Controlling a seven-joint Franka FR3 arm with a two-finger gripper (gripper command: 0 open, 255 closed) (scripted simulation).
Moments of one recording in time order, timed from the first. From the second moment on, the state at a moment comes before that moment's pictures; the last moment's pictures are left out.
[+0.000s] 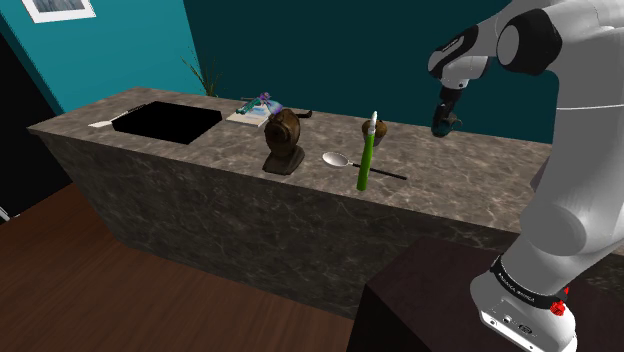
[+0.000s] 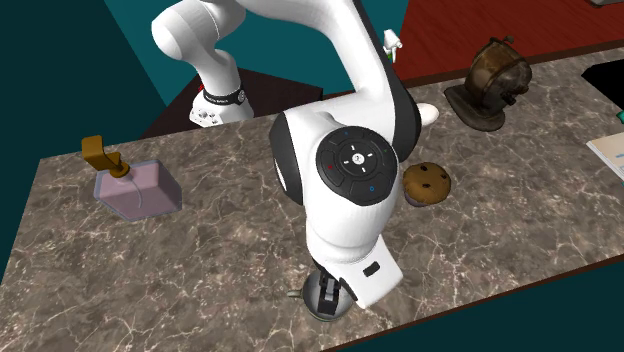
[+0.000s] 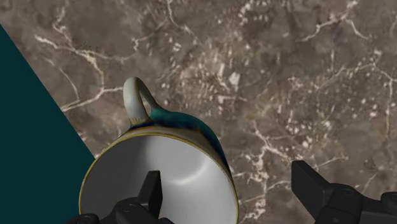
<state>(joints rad) -0.30 0.45 -0.49 -1.74 0.22 2.15 -1.02</state>
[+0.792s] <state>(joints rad) -0.30 0.44 -0.49 -1.74 0.22 2.14 -1.02</state>
